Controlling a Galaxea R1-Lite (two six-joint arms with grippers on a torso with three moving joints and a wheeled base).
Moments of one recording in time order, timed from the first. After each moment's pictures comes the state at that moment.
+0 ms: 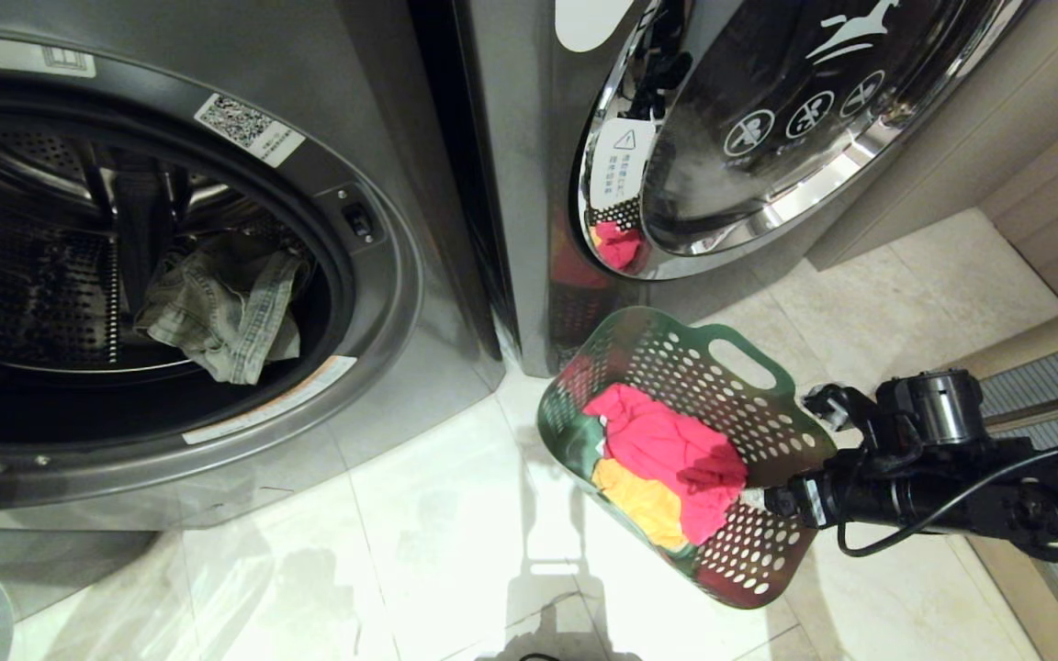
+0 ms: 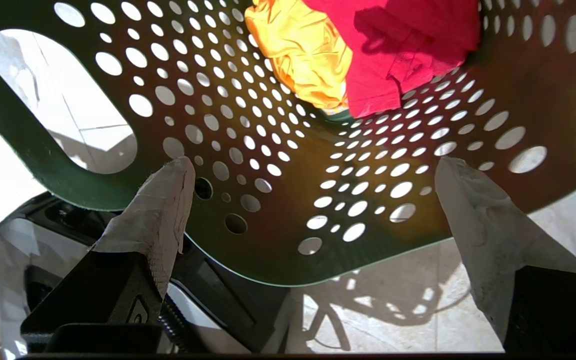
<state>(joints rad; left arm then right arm) 0.00 0.00 0.00 0.00 0.00 0.00 0.11 1.88 -0.71 -0.47 0.23 -0.07</state>
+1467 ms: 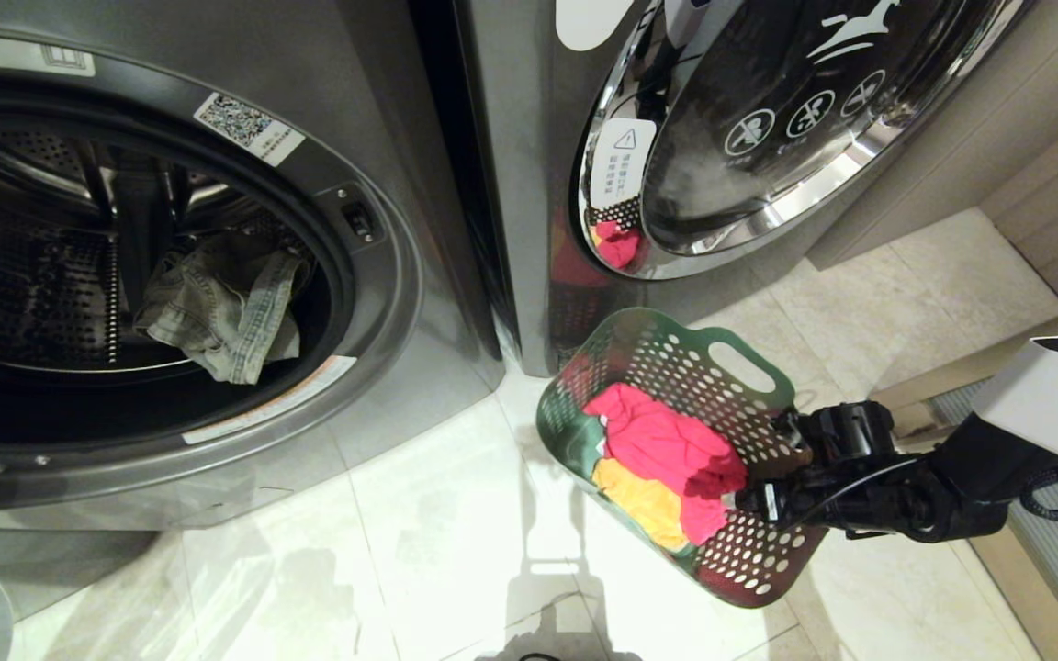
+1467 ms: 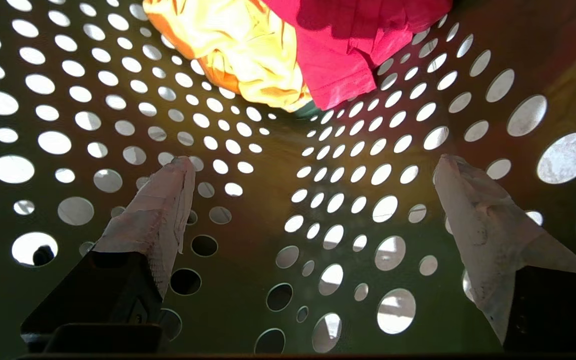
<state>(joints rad) 0.00 0.00 0.00 0.00 0.00 0.00 0.07 2.25 -0.89 -0.56 0.15 0.08</state>
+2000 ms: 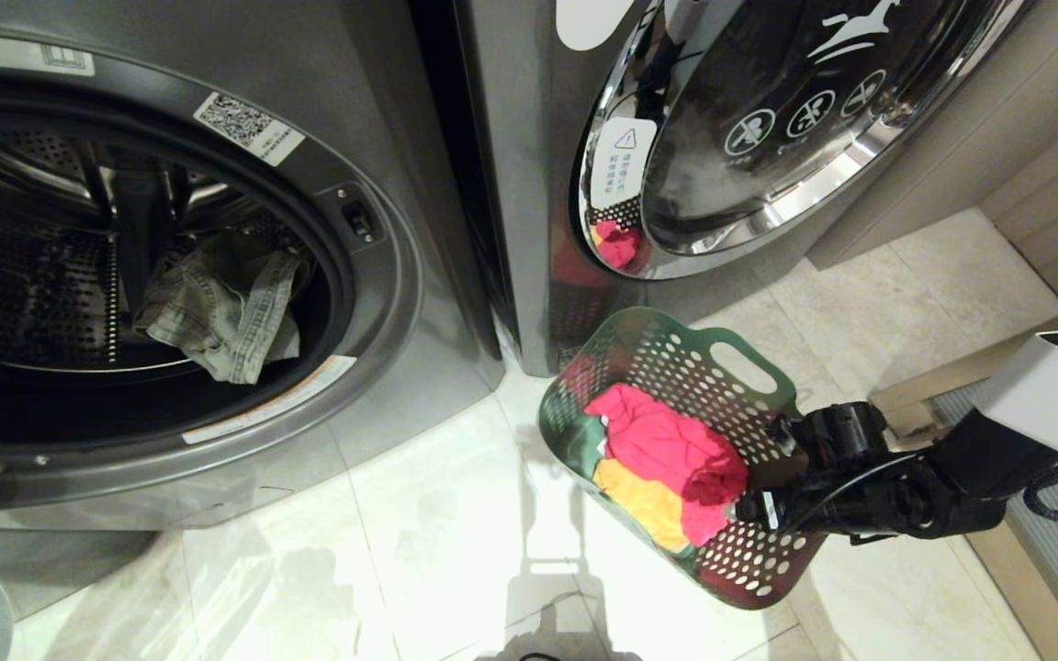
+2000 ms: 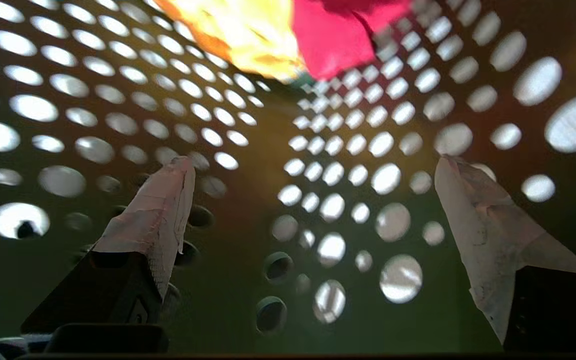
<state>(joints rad) 0.00 0.00 0.00 0.00 0.00 0.00 0.09 2.23 -0.91 -0.45 0.10 0.06</state>
